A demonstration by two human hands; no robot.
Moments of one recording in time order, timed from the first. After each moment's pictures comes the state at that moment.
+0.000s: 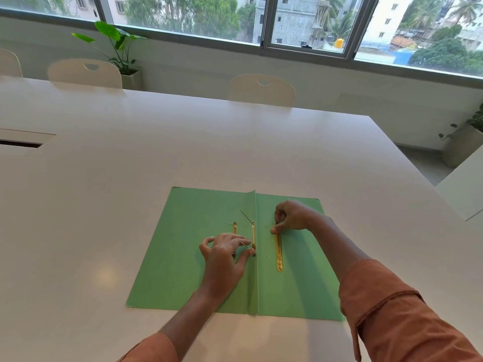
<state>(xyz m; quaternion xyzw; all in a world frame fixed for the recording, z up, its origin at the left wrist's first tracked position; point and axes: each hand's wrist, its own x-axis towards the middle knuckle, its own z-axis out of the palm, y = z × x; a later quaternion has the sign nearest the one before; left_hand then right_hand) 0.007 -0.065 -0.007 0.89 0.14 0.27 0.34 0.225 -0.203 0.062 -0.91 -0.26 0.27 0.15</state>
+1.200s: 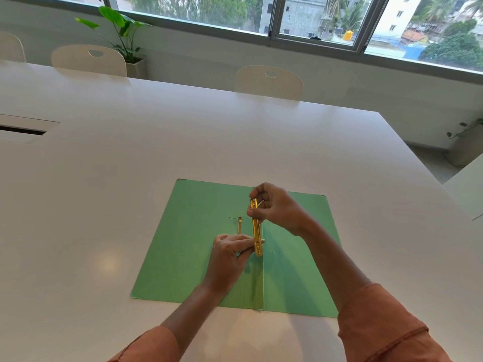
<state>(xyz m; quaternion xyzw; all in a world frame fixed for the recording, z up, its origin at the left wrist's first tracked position) 0.009 -0.055 -0.011 0.85 0.04 0.26 0.46 0.173 -0.163 0.073 -0.76 -0.30 0.25 0.52</state>
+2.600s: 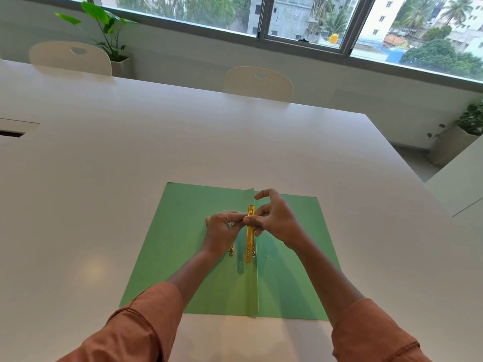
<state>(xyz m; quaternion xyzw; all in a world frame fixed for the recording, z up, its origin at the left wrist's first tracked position) 0.069 -0.025 0.011 0.78 0.12 0.18 0.59 0.167 -0.172 0.051 -0.78 -0.24 0.20 0.54</state>
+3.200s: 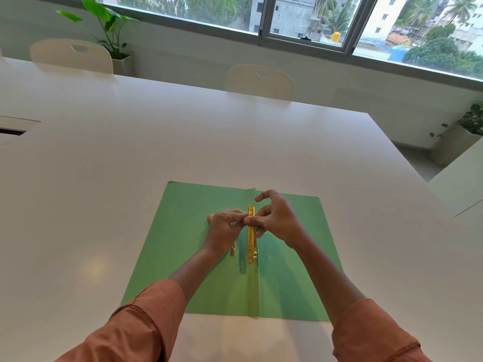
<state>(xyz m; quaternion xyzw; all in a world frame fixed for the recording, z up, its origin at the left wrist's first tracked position) 0.072 -0.023 0.011 0.80 0.10 0.18 0.56 0.167 -0.171 0.052 -0.78 -0.23 0.21 0.54</state>
